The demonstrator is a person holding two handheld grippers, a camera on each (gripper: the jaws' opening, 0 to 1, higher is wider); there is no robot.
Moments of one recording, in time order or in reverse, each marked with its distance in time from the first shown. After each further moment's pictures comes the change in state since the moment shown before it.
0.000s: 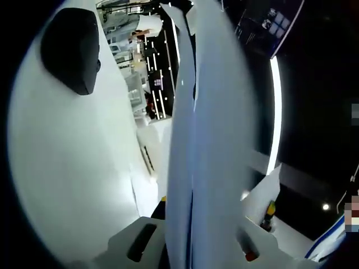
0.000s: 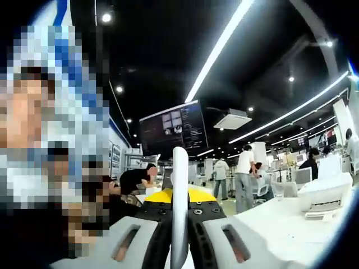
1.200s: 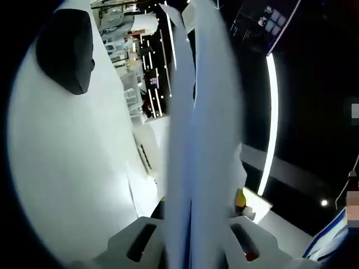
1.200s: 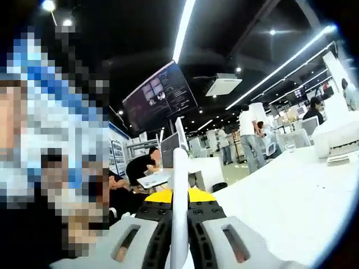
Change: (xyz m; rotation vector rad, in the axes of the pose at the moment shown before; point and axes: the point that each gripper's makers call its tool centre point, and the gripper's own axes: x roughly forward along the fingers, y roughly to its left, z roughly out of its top) left arm 0.001 -0.004 -0.005 0.023 0.022 -0.020; right arm 0.070 -0.047 -0.142 0.240 0.184 -0.007
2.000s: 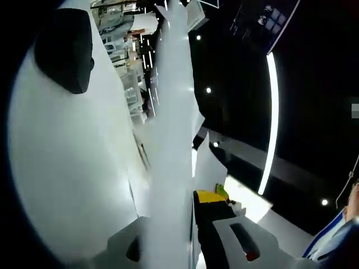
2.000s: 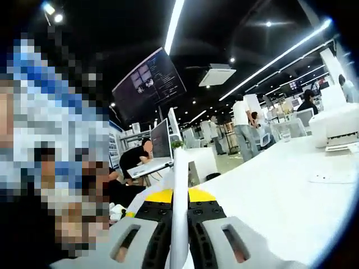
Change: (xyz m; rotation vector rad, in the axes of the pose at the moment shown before) left arm 0.000 0.001 0.000 0.004 0.005 0.000; right arm 0.017 -0.028 -0.032 0.032 0.059 -0.044
